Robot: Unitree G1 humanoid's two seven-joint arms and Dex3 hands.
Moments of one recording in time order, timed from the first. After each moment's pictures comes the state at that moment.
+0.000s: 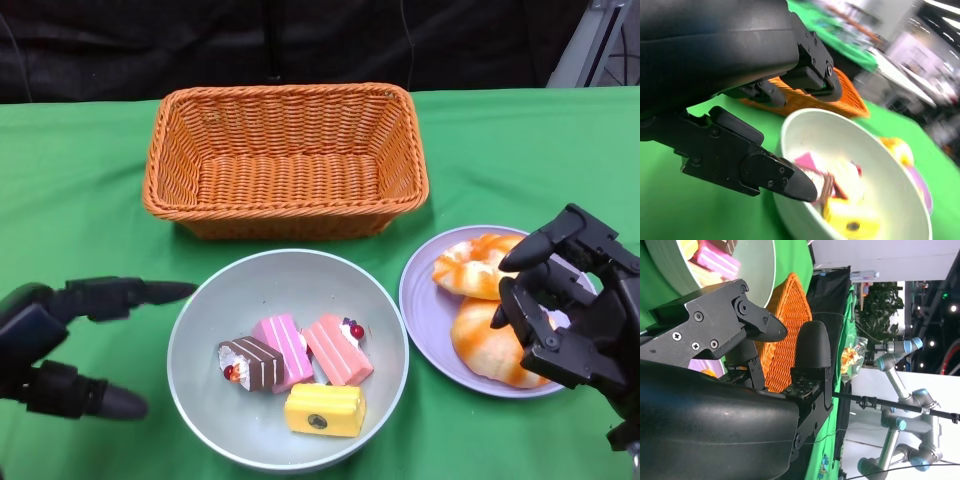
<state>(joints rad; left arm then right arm) -0.30 0.48 0.06 0.82 0.13 -1.29 -0.52 0.09 -0.01 -0.03 -0.29 0.19 -0.02 0.20</state>
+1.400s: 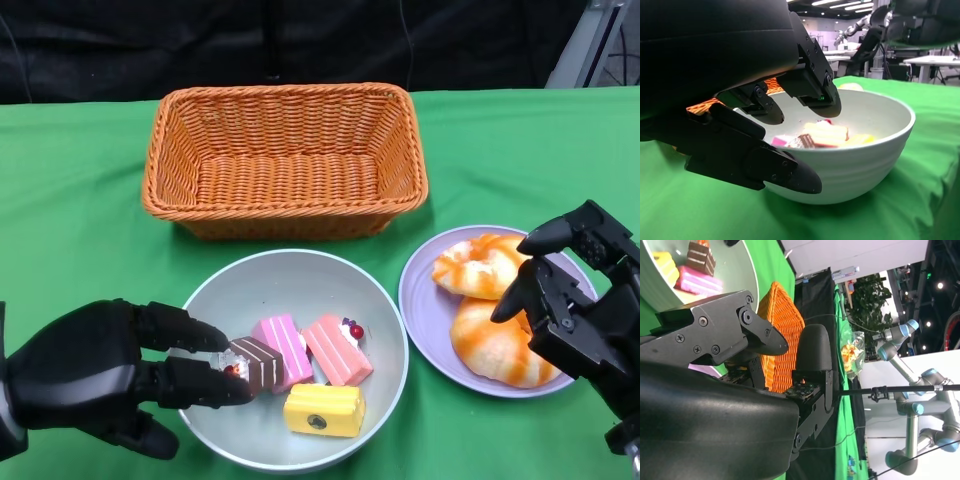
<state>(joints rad) -0.49 0.67 -0.39 0.74 1.41 -1.29 0.89 0.10 0.01 -0.06 -0.37 0.39 0.17 0.15</state>
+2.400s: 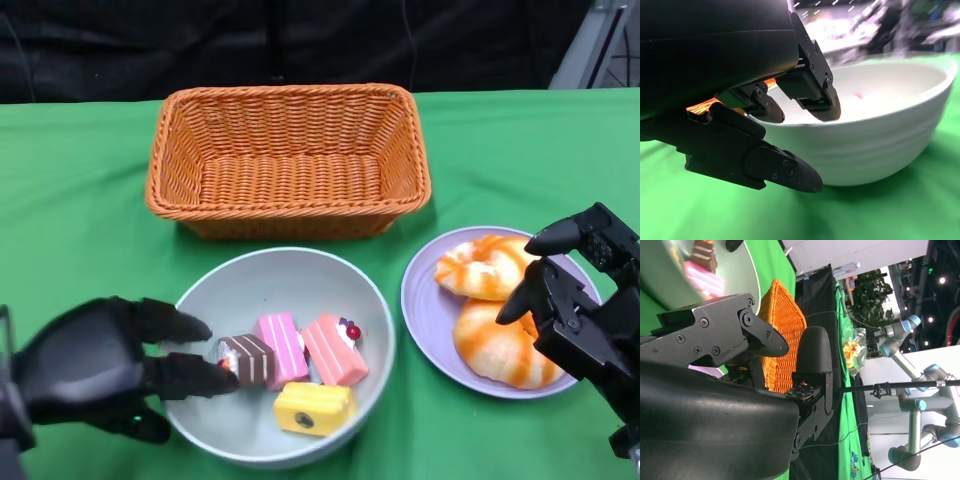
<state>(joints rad) -0.53 0.69 -0.67 0.75 1.23 -0.99 0.82 0.11 0.01 -0.06 -0.38 0.37 0.18 0.13</state>
